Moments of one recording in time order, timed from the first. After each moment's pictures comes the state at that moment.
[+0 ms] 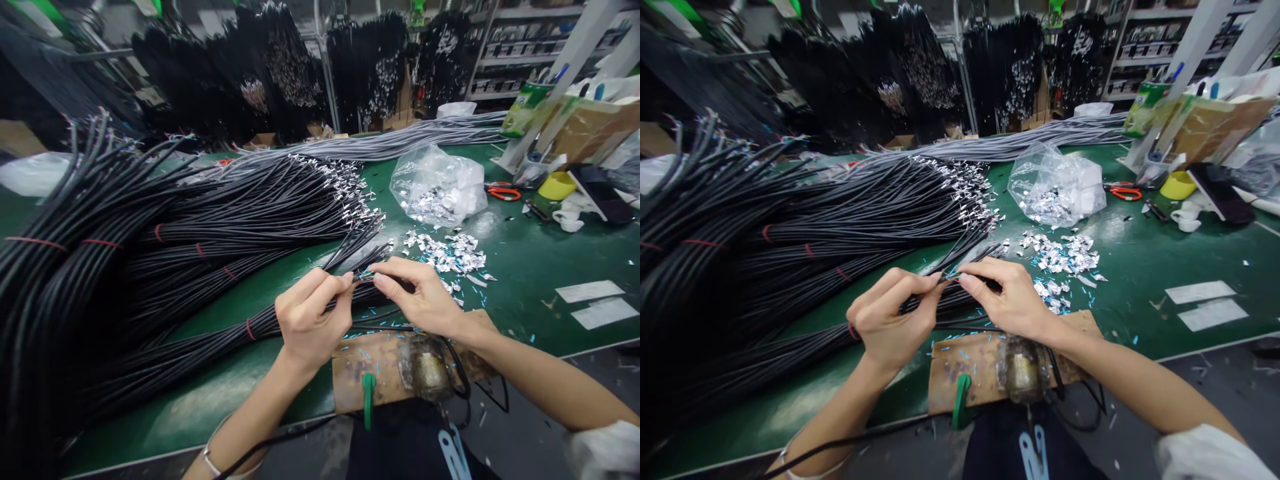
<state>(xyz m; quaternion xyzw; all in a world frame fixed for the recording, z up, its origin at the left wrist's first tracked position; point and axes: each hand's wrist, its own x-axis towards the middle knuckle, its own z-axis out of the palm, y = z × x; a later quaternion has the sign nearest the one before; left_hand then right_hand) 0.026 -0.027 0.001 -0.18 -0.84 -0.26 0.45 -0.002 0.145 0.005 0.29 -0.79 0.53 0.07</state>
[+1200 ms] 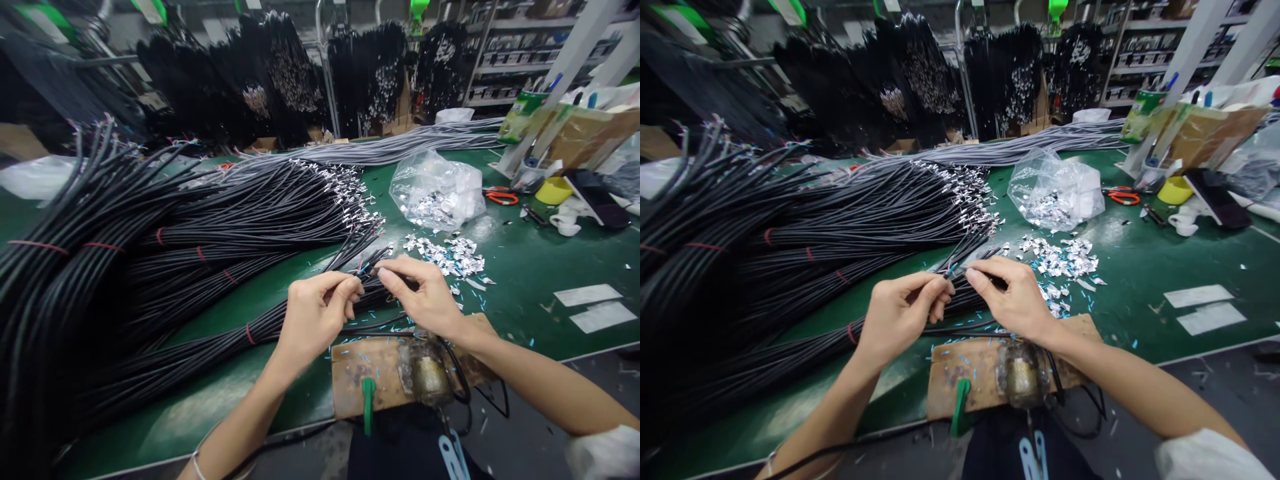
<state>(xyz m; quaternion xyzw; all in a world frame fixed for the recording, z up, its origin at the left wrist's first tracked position) 0.023 -0.030 0.015 -0.13 -0.85 -0.50 0.11 -0.003 0.146 0.004 0.24 -0.79 0.55 0.11</state>
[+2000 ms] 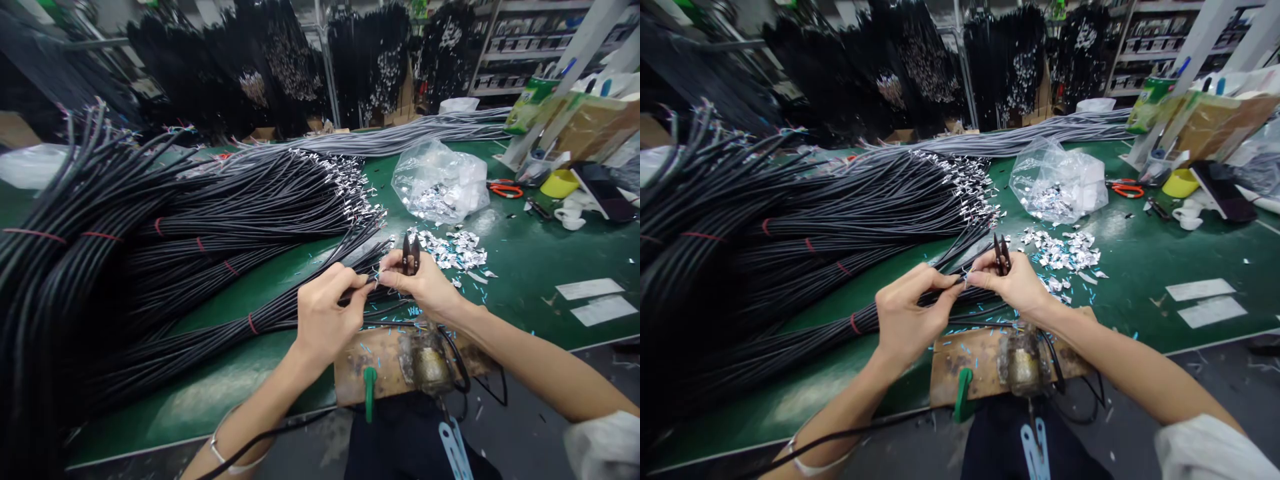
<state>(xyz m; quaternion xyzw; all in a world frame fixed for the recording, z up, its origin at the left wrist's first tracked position) 0.027 -0.017 0.002 -0.19 -0.86 -0.34 0.33 -0.014 0.141 -0.002 0.13 -0.66 0.74 -0.09</state>
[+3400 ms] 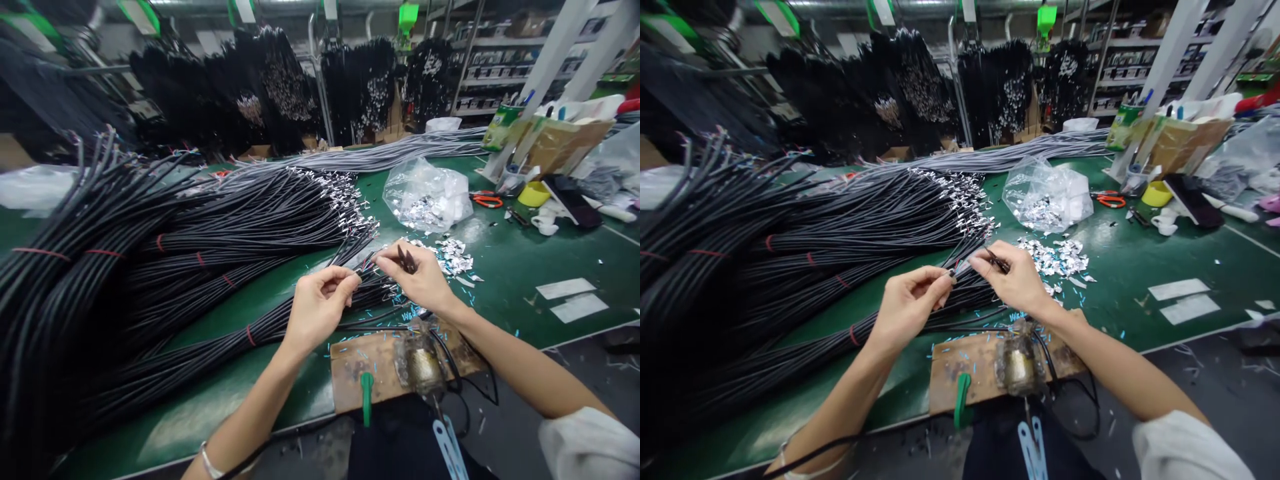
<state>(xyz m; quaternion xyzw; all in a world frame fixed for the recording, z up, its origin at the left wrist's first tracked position) 0.015 -0.026 0.010 -0.06 -0.77 -0.64 0.05 -0.025 0.156 0.006 0.26 -0.78 0.55 0.13</state>
